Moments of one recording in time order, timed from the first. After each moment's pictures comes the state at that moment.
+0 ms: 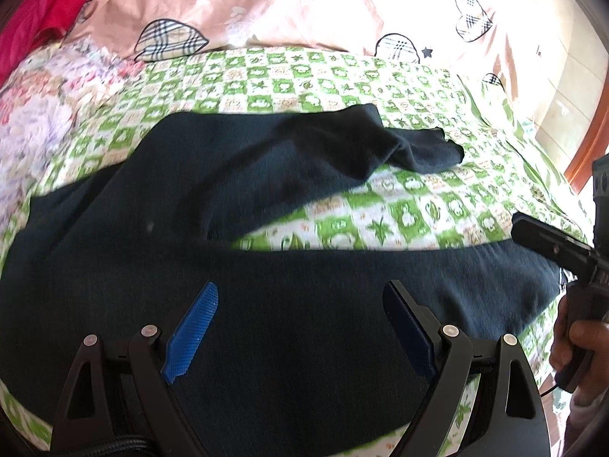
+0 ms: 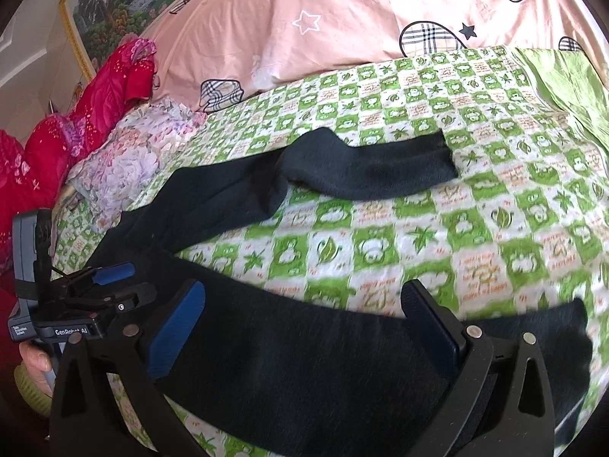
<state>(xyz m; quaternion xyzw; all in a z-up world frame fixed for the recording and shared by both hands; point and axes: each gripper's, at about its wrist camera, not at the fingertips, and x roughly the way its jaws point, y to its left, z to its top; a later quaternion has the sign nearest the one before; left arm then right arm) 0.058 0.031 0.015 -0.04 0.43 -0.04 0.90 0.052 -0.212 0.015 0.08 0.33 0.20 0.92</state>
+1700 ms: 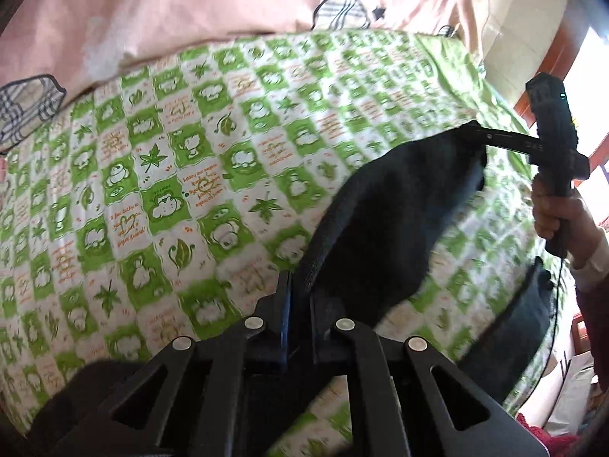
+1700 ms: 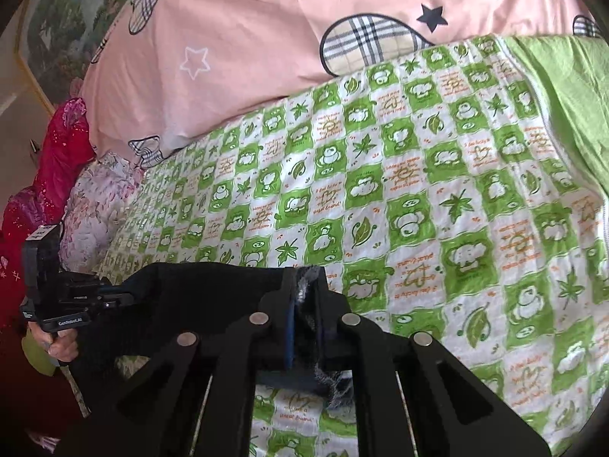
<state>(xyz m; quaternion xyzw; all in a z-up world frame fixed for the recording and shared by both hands) 0.267 0.018 0.039 0.03 0.50 -0.19 0.84 0.244 -0.338 0.049 0.12 0.37 0.20 0.90</state>
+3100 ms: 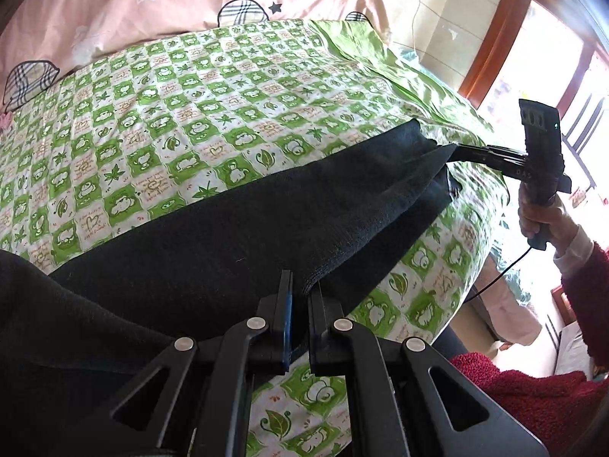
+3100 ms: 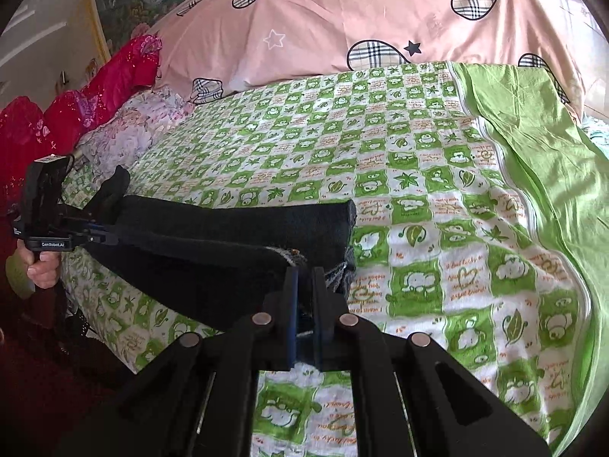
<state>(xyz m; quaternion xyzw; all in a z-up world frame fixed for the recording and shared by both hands) 0.037 -0.033 0.028 0.03 0.47 -0.26 0.84 -0.035 -0.377 0.010 0.02 0.34 0.21 0.92</state>
